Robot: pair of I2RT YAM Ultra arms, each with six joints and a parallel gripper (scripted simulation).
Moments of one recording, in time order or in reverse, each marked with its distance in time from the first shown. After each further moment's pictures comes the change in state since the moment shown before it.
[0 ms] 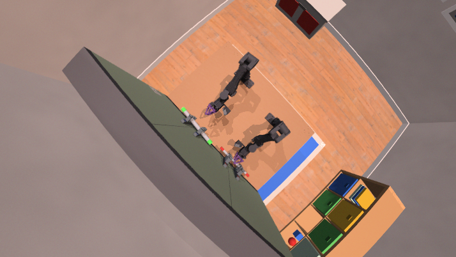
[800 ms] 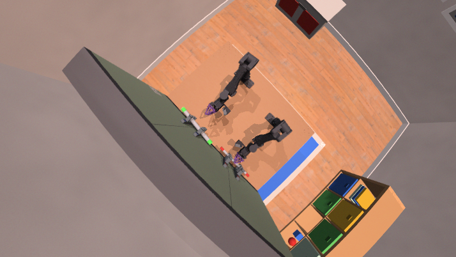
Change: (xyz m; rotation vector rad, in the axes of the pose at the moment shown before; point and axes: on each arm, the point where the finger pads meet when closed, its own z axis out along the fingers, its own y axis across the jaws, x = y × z) left arm 0.000 0.010 -0.003 0.001 0.000 0.000; right arm 0.000 0.001 0.000 -0.002 0.000 0.000
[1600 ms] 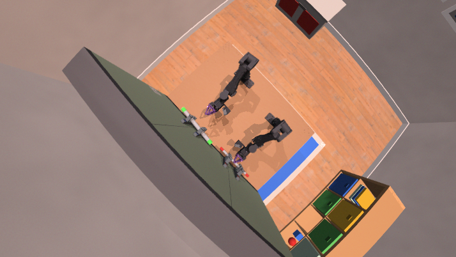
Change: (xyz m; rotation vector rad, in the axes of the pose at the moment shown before) left arm 0.000 0.001 0.003 0.008 -0.001 0.001; right arm 0.000 0.000 0.000 -0.002 0.000 0.000
